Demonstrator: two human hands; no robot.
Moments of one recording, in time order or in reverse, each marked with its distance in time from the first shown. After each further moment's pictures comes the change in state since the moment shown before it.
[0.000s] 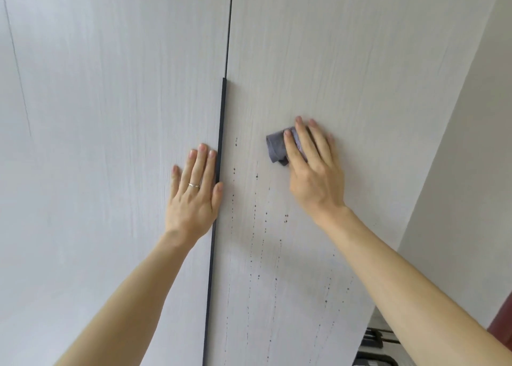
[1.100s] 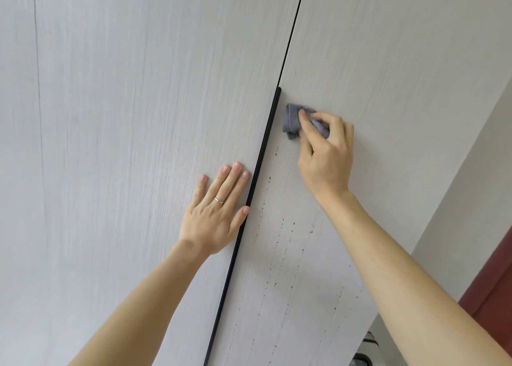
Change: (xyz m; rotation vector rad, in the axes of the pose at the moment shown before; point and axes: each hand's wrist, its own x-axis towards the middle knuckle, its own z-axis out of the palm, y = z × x) left_hand -0.015 -0.040 0.010 -0.045 0.005 0.216; right_hand 0.076 -0.056 0.015 0.089 0.110 0.176
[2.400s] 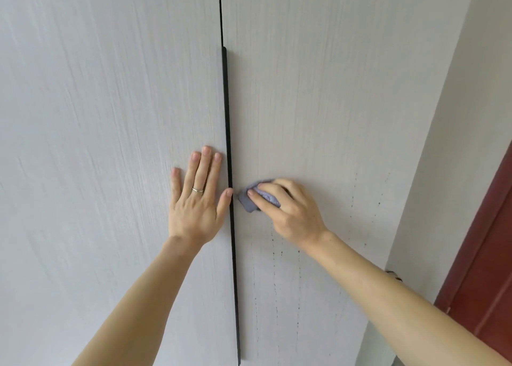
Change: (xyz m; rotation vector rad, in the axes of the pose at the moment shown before) left_hand -0.004 -0.003 0.003 0.021 0.005 0.005; right_hand -0.164 -0.014 -0.017 0.041 -0.188 -0.236
